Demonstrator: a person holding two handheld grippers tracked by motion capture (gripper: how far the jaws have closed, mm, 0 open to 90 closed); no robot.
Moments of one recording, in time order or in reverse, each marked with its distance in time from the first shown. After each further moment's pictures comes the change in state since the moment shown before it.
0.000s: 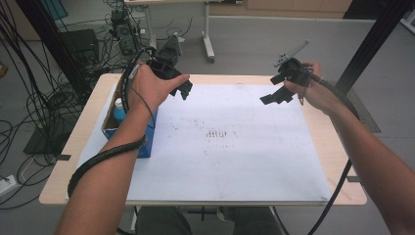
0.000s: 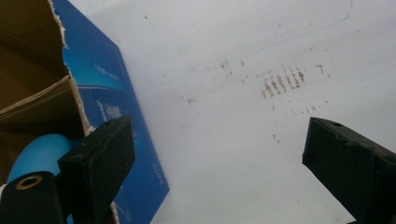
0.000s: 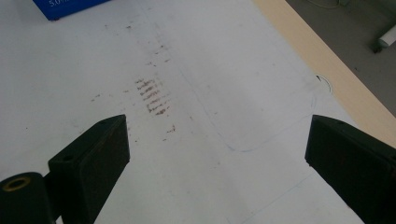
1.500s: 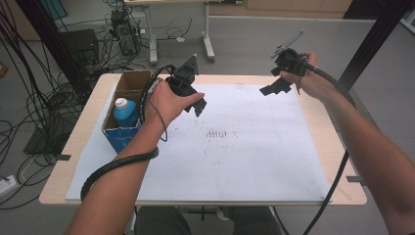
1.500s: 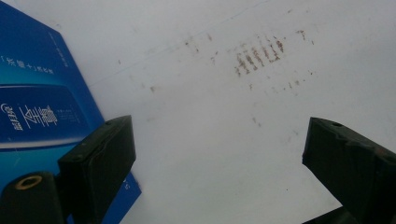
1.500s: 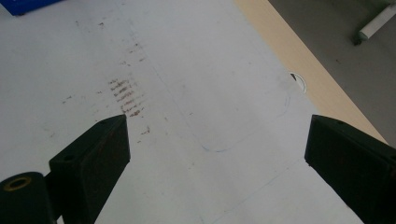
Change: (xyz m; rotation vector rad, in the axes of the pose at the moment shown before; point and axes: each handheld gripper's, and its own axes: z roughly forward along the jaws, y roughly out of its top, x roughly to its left) left arm -0.031 -0.007 0.040 0.077 -0.045 0.090; right arm -0.020 0.019 0.003 0.050 -0.052 -0.008
